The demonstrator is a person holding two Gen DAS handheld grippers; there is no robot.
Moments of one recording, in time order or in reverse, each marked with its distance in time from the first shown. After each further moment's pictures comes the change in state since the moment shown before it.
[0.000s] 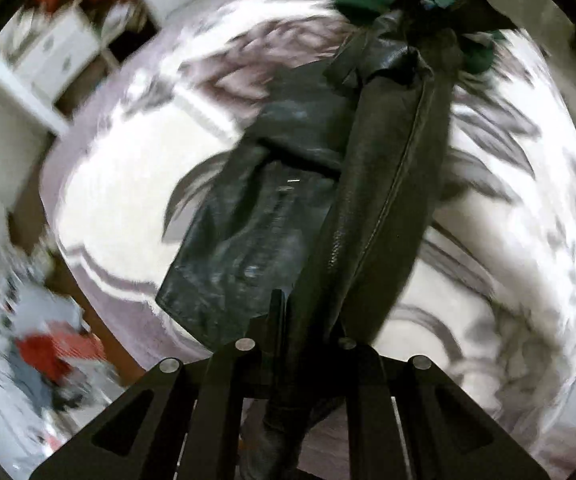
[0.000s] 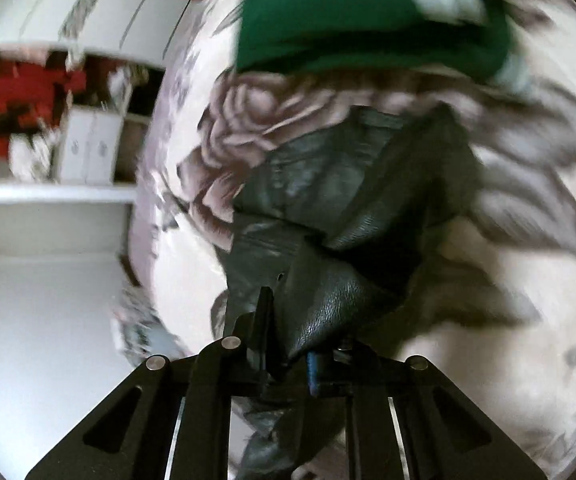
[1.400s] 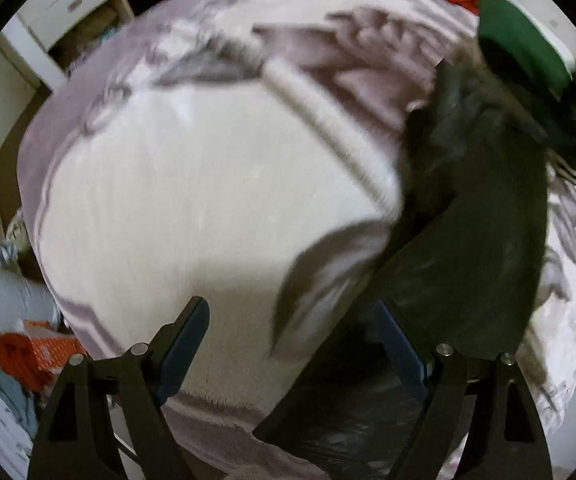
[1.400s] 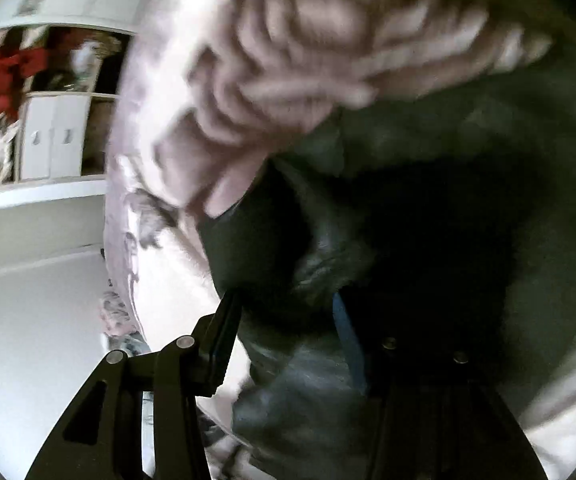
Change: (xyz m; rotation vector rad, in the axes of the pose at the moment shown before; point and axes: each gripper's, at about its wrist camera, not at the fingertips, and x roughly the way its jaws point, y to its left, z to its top) left arm 0.085 0.155 0.098 -0.090 0.043 -0.067; right arm 0.114 0.044 0.044 0.027 0.014 -0.078
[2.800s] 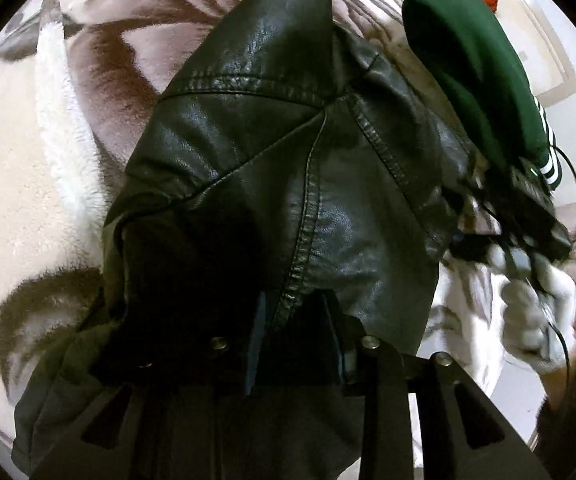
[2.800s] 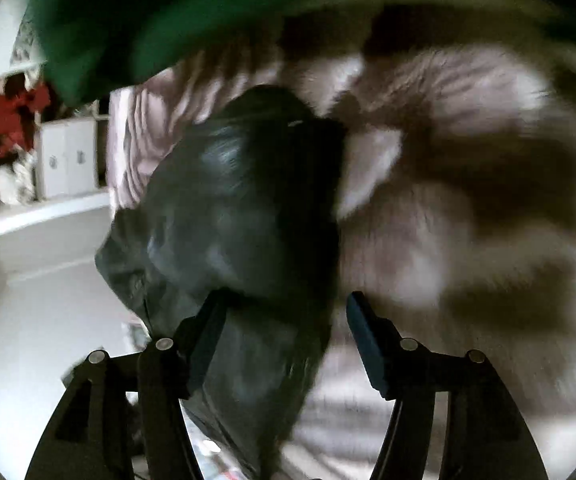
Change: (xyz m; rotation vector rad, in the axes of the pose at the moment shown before) left arm 0.103 -0.105 0.054 -0.131 0.106 -0.392; right arm 0.038 -0.225 0.065 0.143 0.142 0.325
